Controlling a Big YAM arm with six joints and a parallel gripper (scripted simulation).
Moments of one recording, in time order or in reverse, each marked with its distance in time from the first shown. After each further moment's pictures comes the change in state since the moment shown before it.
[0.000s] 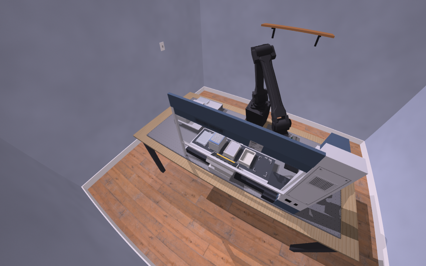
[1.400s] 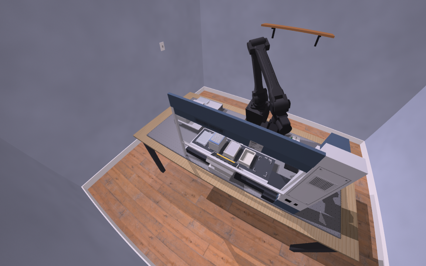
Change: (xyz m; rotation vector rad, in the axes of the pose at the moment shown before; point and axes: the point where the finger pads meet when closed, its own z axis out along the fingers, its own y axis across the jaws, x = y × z) arm 0.020 -0.039 -0.084 -0.011 -0.017 0.004
